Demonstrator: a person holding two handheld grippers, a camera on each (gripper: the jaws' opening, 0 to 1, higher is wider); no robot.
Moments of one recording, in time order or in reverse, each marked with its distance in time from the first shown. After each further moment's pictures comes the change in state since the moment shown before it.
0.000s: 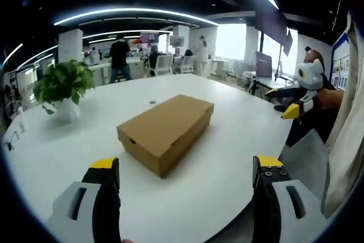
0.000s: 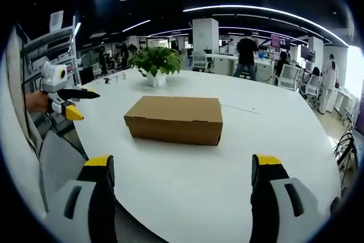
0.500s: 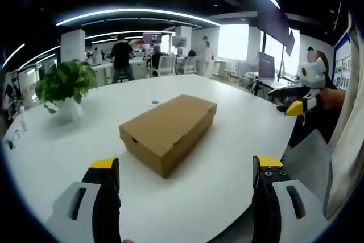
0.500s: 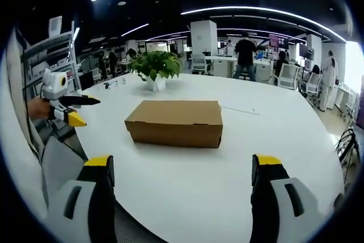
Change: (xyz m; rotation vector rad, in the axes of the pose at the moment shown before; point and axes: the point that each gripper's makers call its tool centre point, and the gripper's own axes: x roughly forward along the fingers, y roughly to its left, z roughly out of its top) left arm 0.001 0.003 -0.002 -0.005 -0.007 0.021; right arm -0.003 0.000 0.006 0.037 -0.033 0.004
